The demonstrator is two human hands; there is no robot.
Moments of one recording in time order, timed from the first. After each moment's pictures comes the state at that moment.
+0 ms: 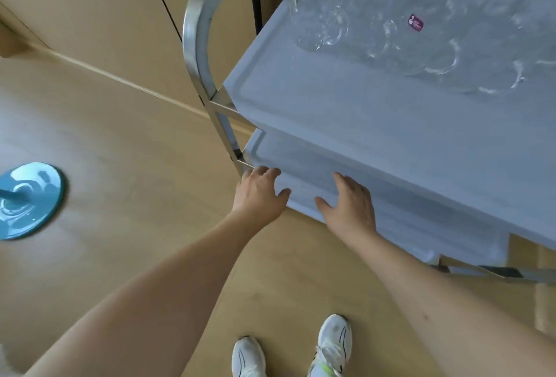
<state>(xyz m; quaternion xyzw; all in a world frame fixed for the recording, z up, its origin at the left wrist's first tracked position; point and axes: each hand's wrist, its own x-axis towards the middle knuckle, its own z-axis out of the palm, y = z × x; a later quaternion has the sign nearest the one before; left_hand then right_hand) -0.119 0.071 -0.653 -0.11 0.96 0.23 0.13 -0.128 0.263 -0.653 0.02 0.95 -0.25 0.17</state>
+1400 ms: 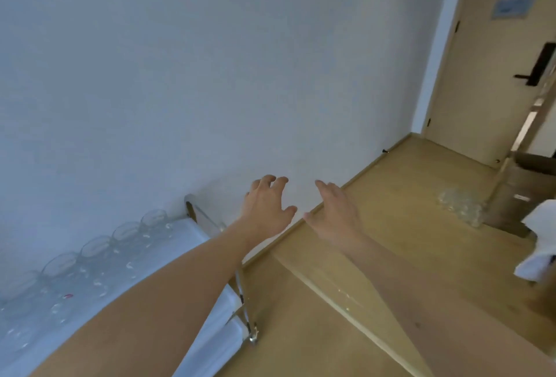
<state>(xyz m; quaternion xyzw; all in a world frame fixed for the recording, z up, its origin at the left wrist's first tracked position) 0.107 0.493 -0.173 0.57 0.80 0.19 -0.01 0.261 0.577 -0.201 0.42 0.86 -0.19 -0.21</state>
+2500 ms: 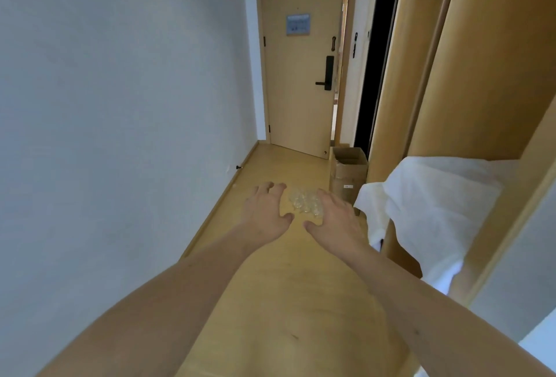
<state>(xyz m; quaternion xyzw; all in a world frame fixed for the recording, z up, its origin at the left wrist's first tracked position) 0.367 0.991 -0.163 0.78 0.59 0.18 0.08 0.539 0.971 -0.190 0.67 0.69 -0.12 -0.25</state>
